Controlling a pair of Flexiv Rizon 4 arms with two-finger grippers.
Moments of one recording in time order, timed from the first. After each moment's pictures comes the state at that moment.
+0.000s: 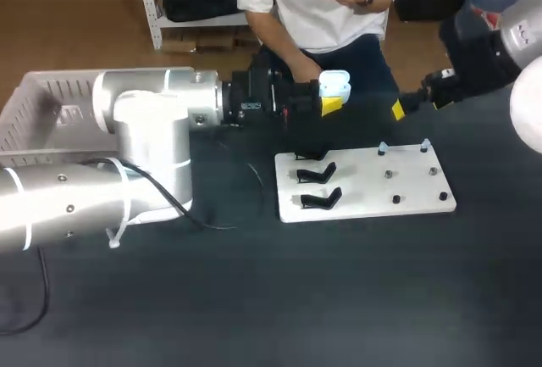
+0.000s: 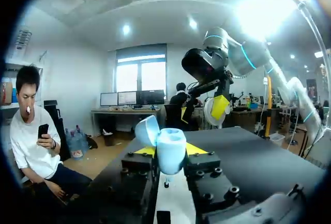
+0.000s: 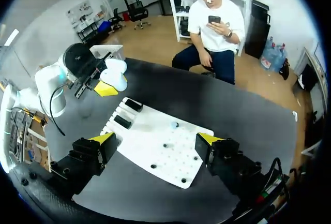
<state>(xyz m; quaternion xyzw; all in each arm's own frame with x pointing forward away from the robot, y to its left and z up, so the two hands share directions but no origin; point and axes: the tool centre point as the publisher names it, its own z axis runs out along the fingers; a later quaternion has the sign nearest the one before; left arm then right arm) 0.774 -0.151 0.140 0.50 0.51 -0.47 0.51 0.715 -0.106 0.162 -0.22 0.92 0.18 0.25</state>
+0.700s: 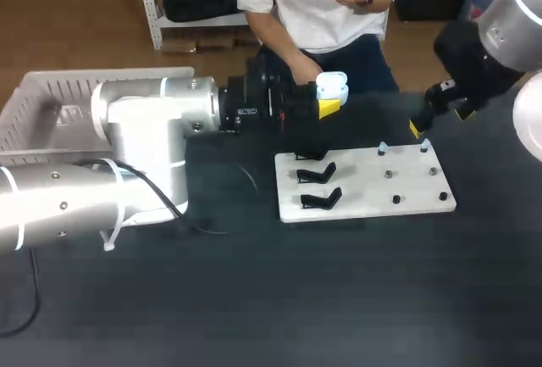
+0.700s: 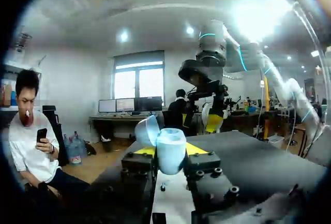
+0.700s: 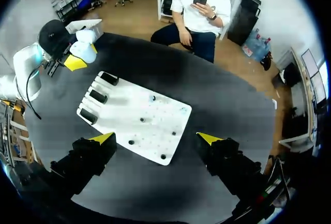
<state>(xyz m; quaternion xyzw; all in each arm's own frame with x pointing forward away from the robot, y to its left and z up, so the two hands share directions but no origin) 0.764 -0.148 0.145 0.50 0.49 -0.48 0.53 0.699 -0.138 0.142 -0.22 0.96 0.06 0.18</state>
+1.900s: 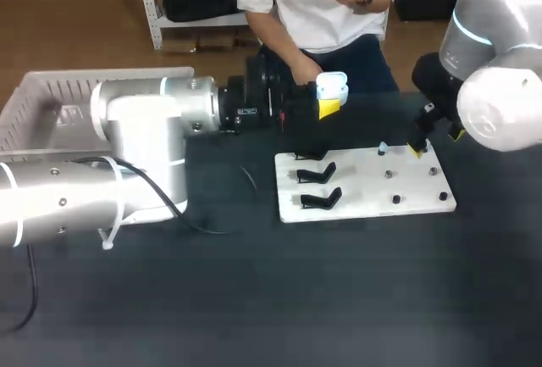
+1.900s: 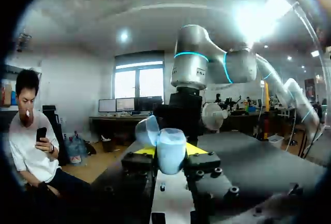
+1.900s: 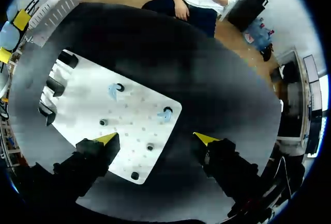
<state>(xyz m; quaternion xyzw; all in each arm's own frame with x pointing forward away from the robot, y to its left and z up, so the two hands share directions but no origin) 0.763 -0.148 0.146 0.50 0.49 -0.48 0.53 0.747 -0.160 0.055 -0.24 0.97 0.00 0.09</state>
